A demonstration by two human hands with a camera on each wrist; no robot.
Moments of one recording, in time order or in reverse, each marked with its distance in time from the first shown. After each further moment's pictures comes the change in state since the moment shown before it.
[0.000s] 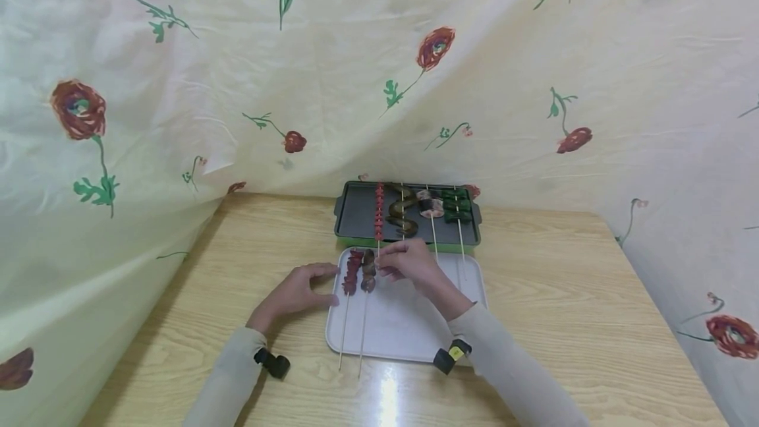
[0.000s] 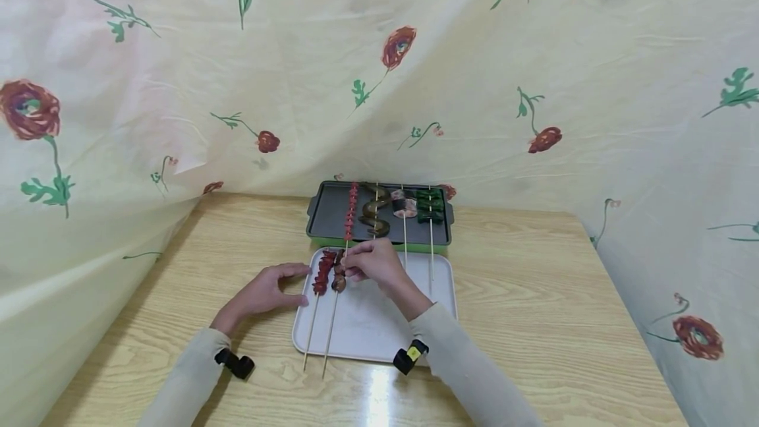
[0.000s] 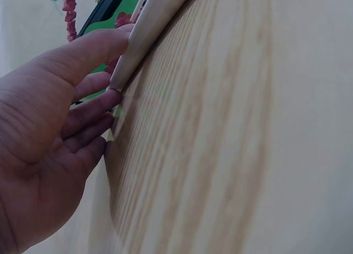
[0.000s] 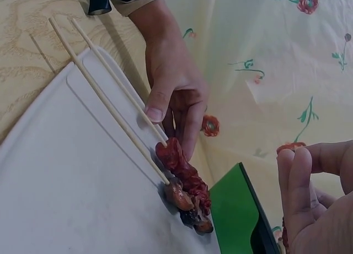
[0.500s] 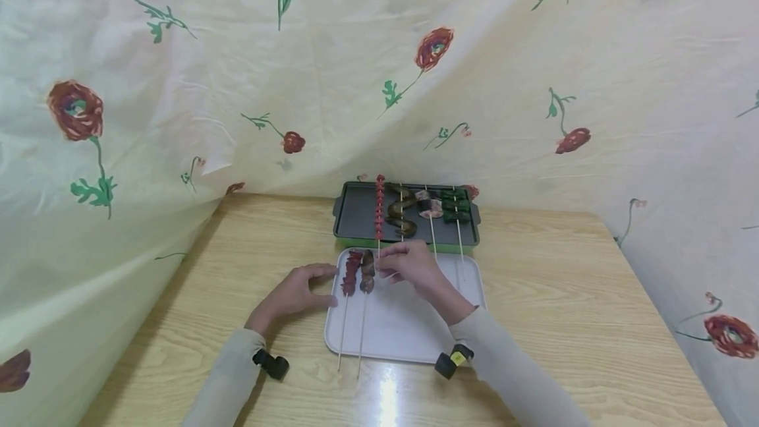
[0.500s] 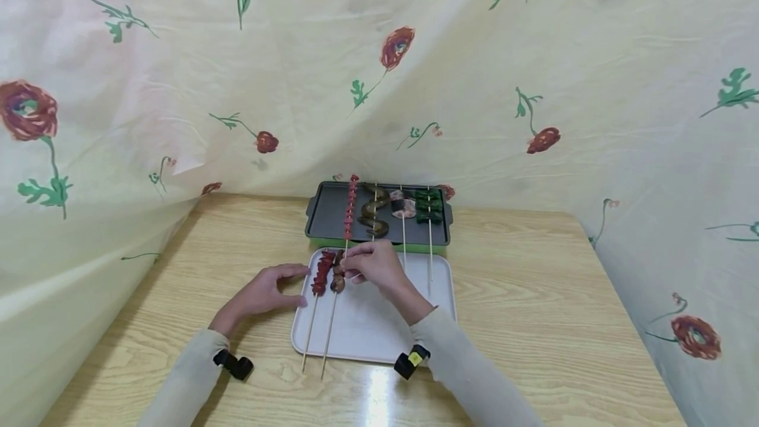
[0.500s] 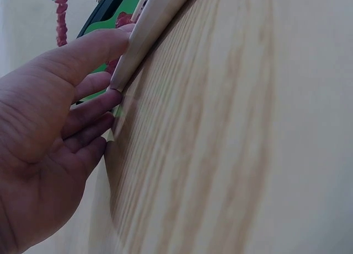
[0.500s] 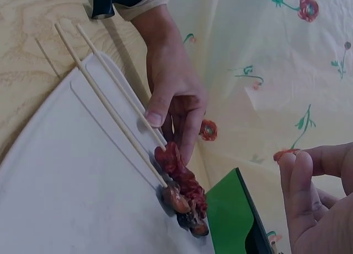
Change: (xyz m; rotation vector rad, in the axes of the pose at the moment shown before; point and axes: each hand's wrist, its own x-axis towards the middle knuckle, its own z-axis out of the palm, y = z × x) left_hand 0.000 -0.001 0.000 0.001 -0.001 0.000; right_hand -0.006 0.000 -0.001 -0.017 0.012 -0.040
